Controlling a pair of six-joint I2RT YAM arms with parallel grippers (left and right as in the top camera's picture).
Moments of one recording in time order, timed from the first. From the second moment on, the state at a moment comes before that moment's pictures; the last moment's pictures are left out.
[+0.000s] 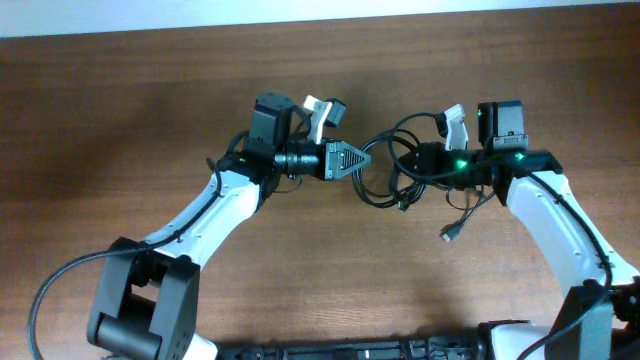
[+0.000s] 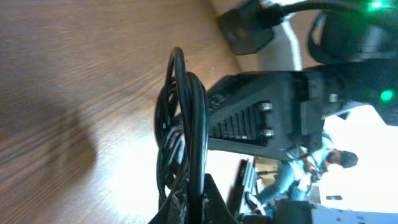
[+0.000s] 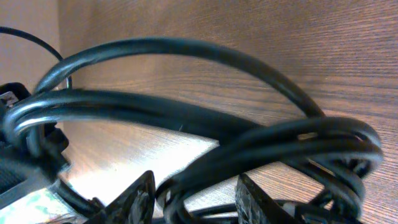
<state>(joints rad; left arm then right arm) -0.42 1.71 1.04 0.02 0.97 -0.46 0.02 1.48 0.94 -0.54 -0.73 0.32</state>
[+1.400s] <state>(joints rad) 0.02 1.63 1.05 -0.21 0.85 -0.40 0.02 1.48 1.07 -0.86 -0.10 0.41</state>
